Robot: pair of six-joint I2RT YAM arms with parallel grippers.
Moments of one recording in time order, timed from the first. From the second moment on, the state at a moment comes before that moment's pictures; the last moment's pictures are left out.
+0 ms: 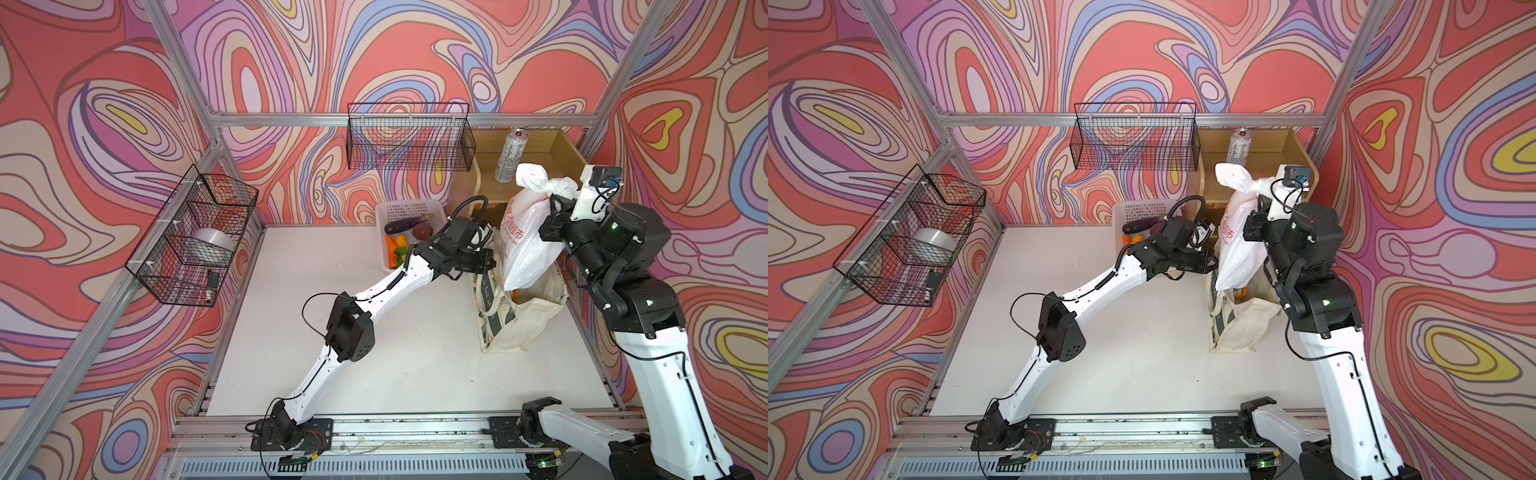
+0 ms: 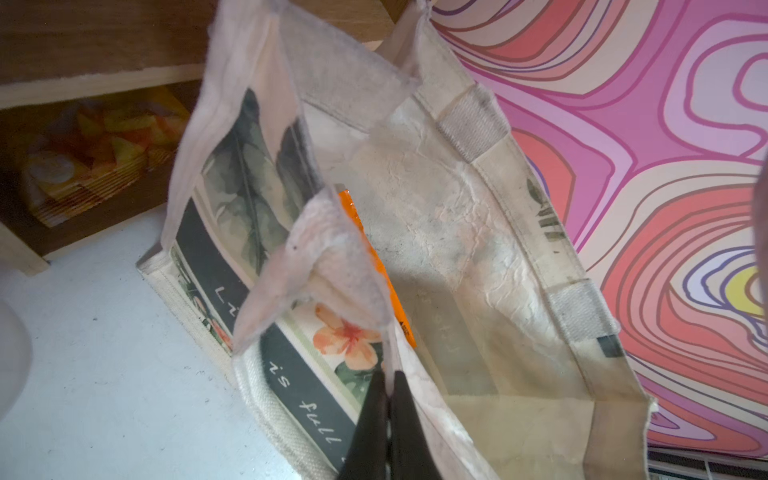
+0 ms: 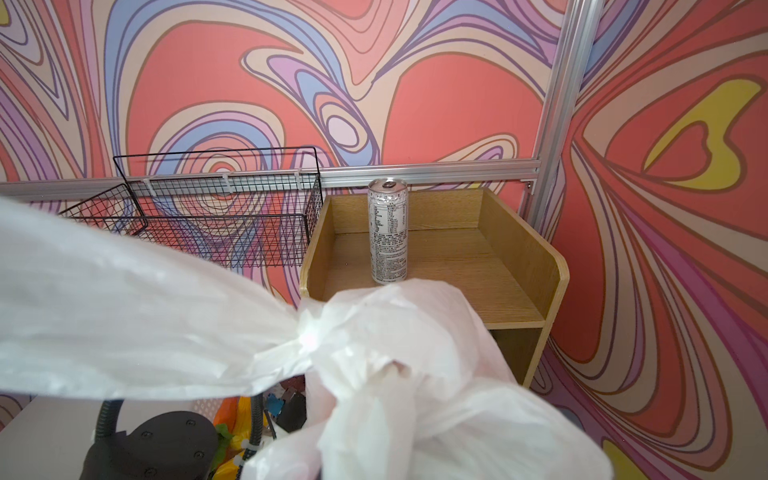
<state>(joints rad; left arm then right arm) -0.86 2.37 2.39 -0.56 0.38 -0.57 0.19 1.09 1.61 -0.55 0.20 0.05</state>
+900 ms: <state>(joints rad) -0.66 1.57 1.51 -0.63 0.36 -0.39 0.19 1.21 1.50 -0.37 -0.46 0.37</state>
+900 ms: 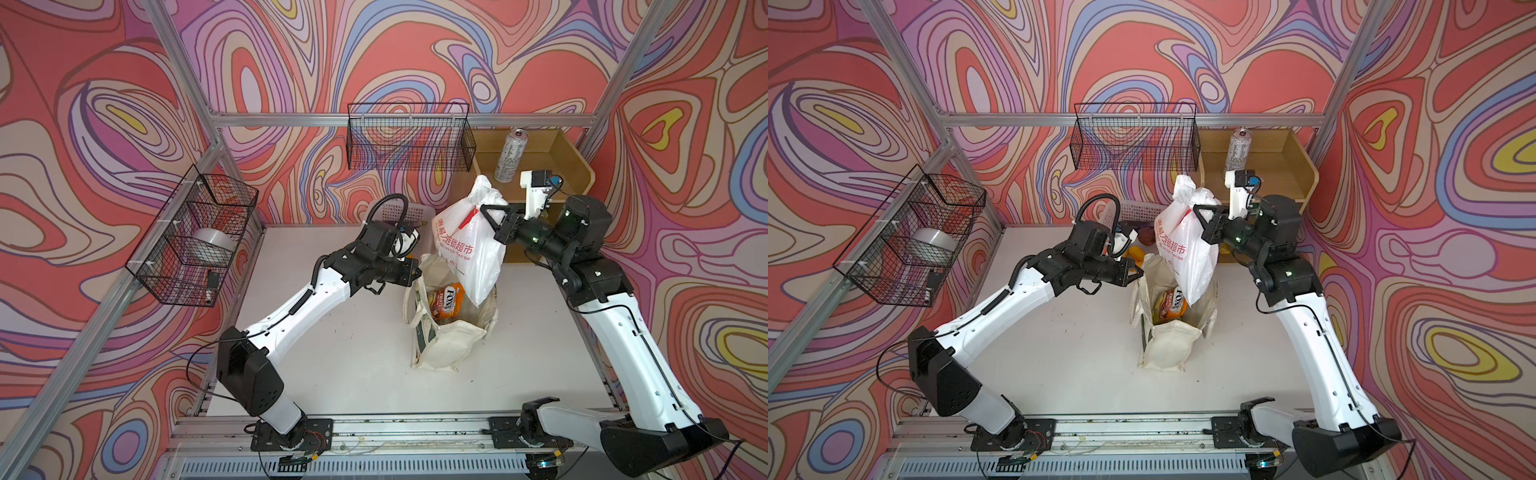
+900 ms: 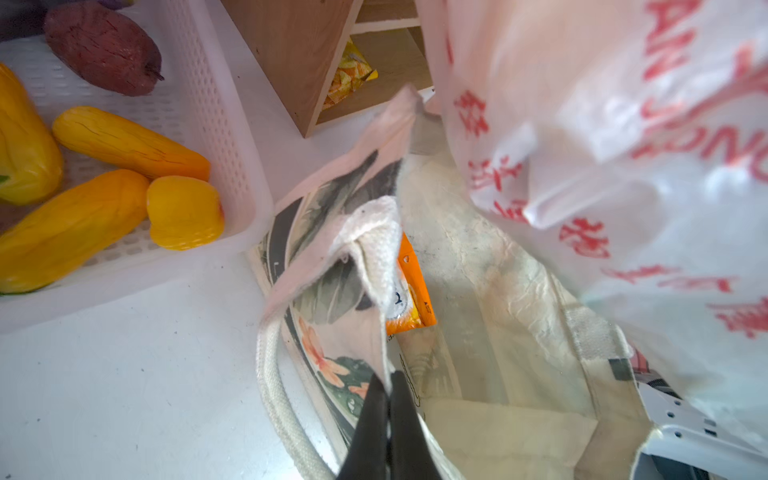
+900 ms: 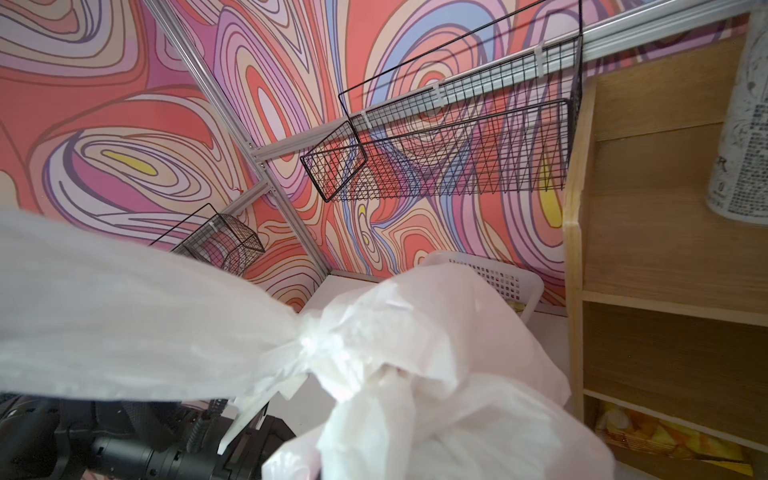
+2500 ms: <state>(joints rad) -0.61 1.40 1.19 -0.32 0.52 -0.44 0.21 1.07 1.22 -0.43 -0.59 0.60</state>
